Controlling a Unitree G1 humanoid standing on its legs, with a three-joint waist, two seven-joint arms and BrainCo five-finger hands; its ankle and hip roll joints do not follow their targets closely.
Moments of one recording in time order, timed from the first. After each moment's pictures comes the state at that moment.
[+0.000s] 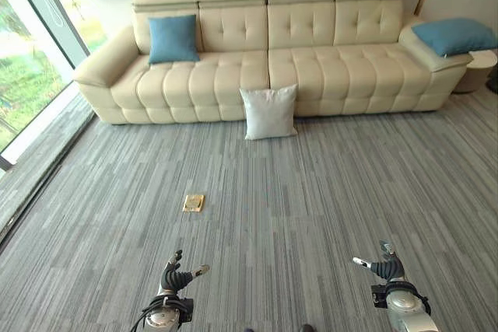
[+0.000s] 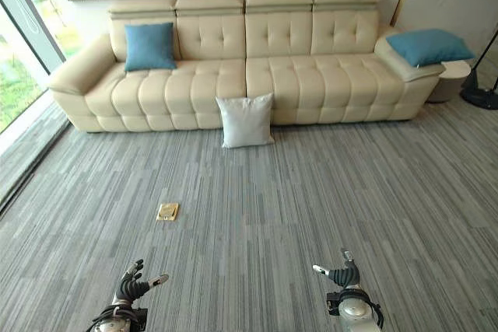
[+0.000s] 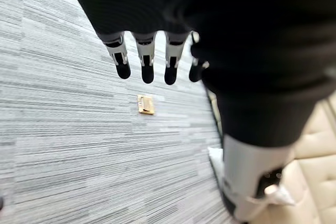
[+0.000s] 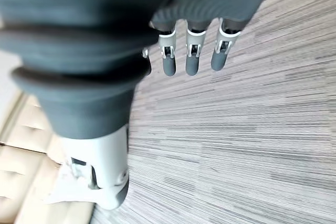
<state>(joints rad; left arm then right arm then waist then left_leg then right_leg) 0.15 0.25 -0.11 0.66 -0.11 -0.09 0.23 0.04 -0.32 0.11 0.70 0.08 -0.05 -0.29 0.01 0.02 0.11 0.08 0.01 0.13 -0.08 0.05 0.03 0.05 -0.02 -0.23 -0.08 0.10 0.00</state>
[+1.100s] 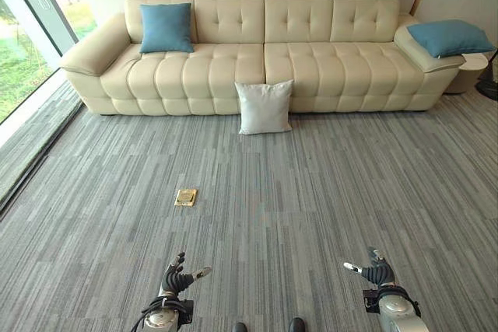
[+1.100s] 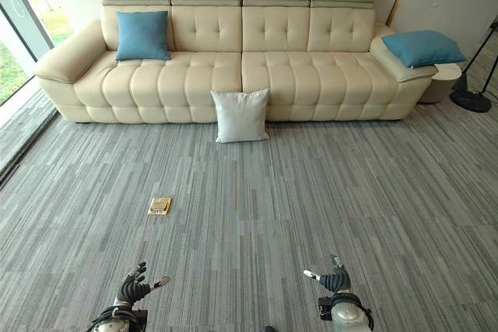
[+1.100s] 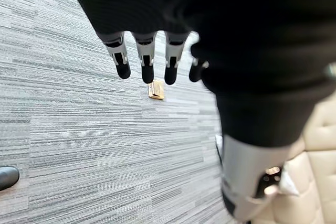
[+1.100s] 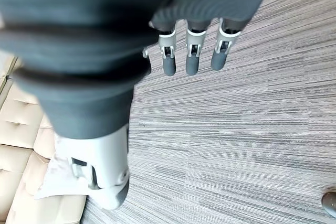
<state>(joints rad) 0.15 0.25 -0.11 0.66 -0.14 -0.07 0.19 0.05 -0.27 0.11 0.72 0.10 -0.03 -0.25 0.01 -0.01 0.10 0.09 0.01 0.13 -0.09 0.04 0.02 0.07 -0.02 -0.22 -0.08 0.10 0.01</state>
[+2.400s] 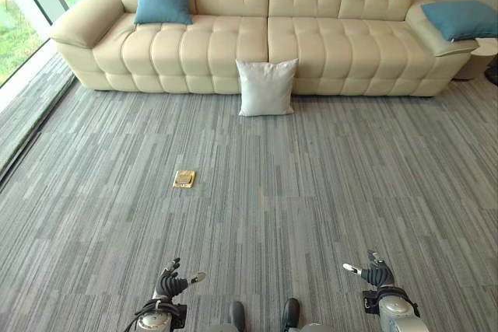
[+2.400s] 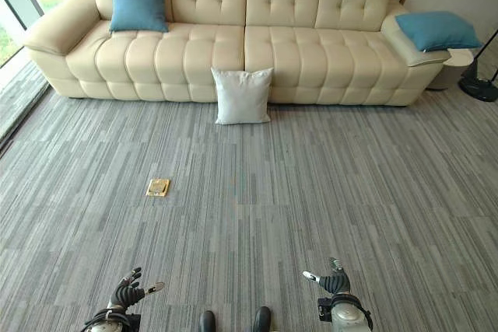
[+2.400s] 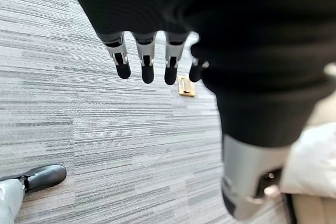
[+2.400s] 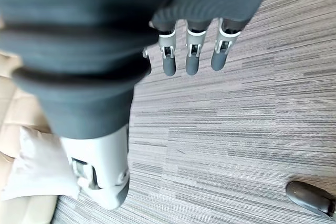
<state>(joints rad) 0.13 0.29 -0.11 0.68 -0.14 -0.03 0.16 0.04 -0.28 0.11 0.72 0.15 -0.01 -0.25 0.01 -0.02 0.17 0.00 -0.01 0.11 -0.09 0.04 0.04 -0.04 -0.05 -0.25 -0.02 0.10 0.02</state>
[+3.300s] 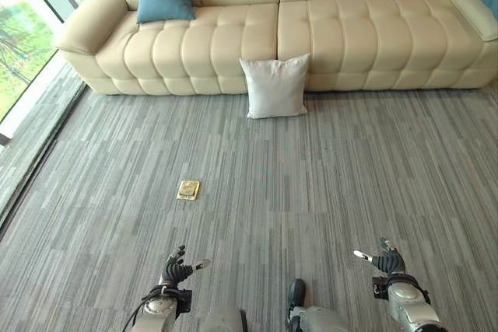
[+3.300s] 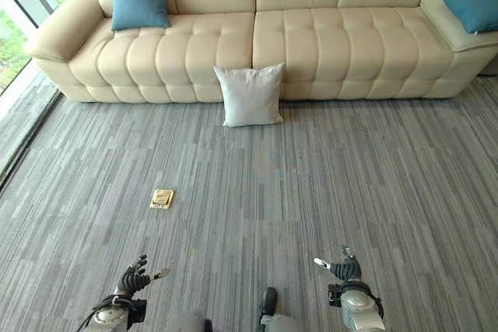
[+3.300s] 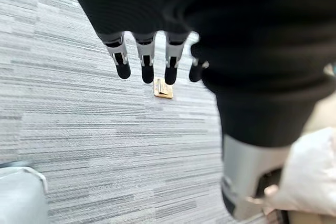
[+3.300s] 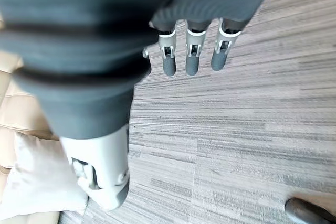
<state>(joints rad) 0.07 0.28 -0.11 0.71 -0.16 -0.03 0.16 -0.03 -0.34 0.10 0.76 0.19 -0.02 -0.26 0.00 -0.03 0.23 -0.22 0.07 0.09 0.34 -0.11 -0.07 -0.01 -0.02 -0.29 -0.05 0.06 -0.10</state>
